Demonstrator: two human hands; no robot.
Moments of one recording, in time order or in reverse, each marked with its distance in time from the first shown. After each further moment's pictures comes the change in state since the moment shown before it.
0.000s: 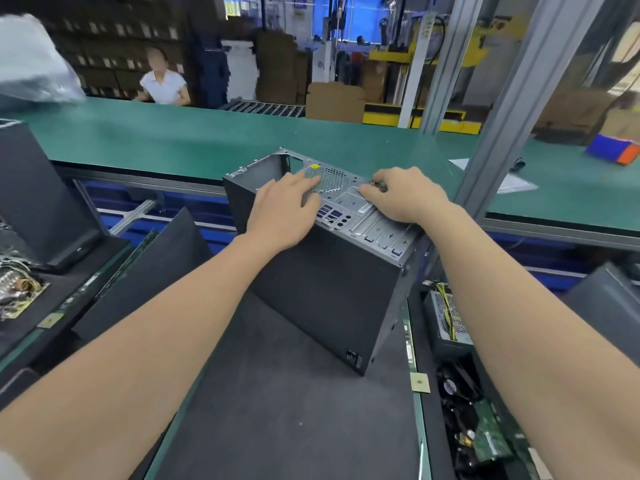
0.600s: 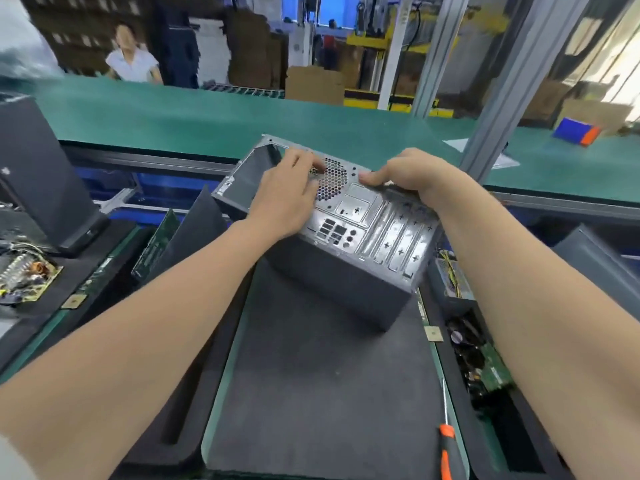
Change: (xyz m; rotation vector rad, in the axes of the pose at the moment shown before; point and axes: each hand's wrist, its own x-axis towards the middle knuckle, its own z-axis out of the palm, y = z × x) left_hand -0.072 -0.052 -0.063 -0.129 0.039 0.162; right_hand -0.048 -0.087 -0.008 0.541 -0.148 0.325
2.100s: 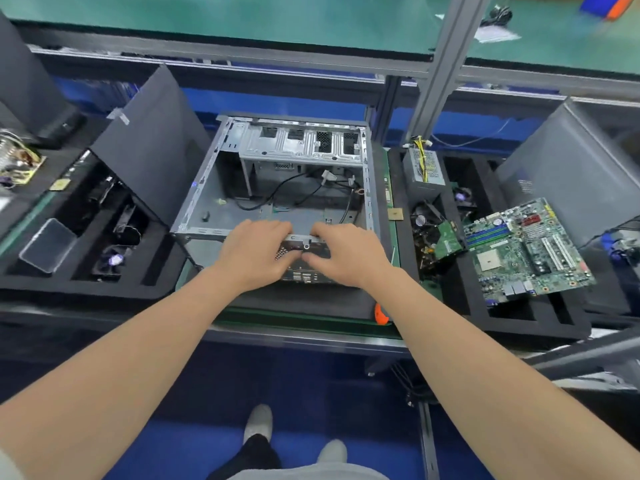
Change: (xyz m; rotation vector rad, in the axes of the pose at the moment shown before) left_hand -0.274 0.064 0.121 0.322 -0.362 0.028; right_hand -0.218 0.231 0.174 -0.514 -0.027 -0.579
